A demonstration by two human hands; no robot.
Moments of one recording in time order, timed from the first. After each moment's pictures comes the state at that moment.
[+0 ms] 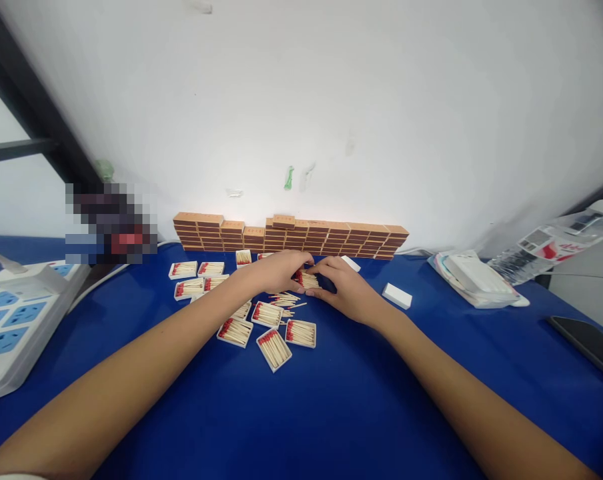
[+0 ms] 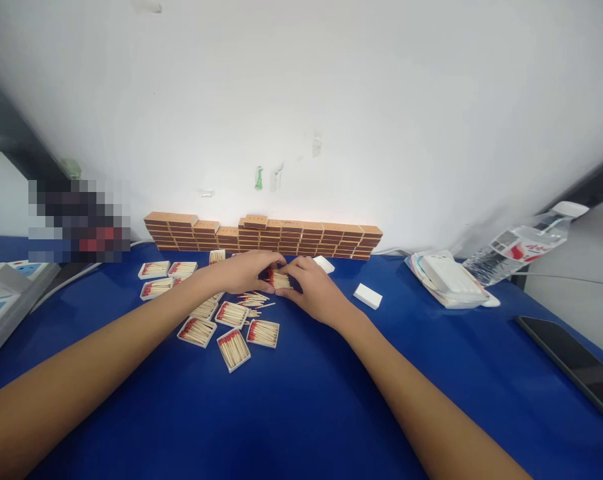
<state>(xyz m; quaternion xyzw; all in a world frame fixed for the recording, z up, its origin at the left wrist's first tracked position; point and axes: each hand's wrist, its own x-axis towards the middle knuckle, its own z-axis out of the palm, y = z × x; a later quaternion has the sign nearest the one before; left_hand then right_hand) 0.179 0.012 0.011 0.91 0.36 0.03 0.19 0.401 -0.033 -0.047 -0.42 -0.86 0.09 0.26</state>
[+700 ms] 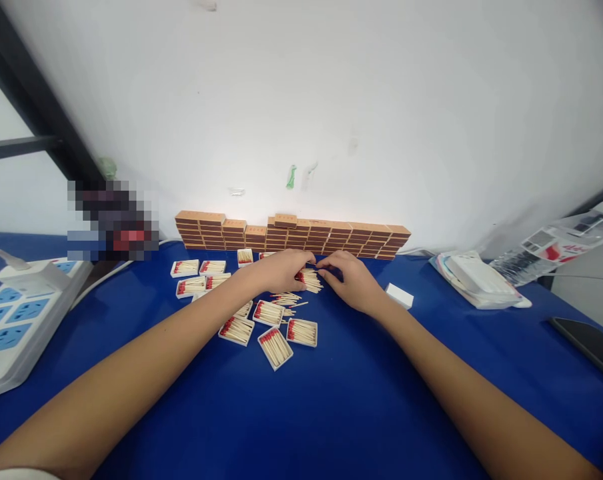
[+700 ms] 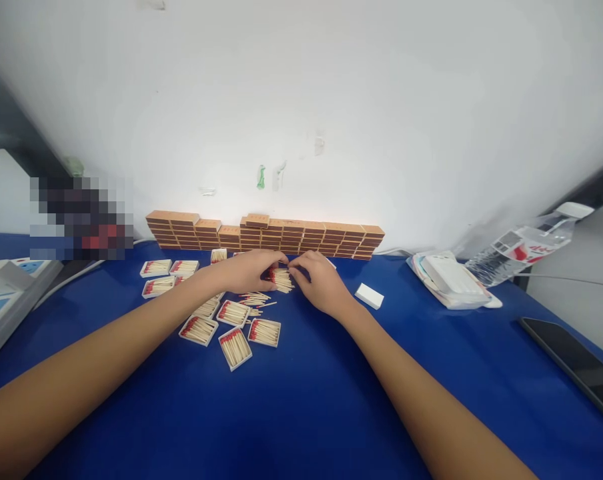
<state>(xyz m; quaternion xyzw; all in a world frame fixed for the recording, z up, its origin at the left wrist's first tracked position) 0.180 0.006 0.014 0.92 0.36 0.04 0.17 0.406 -0.019 -0.049 -0.46 -0.83 0.07 0.31</state>
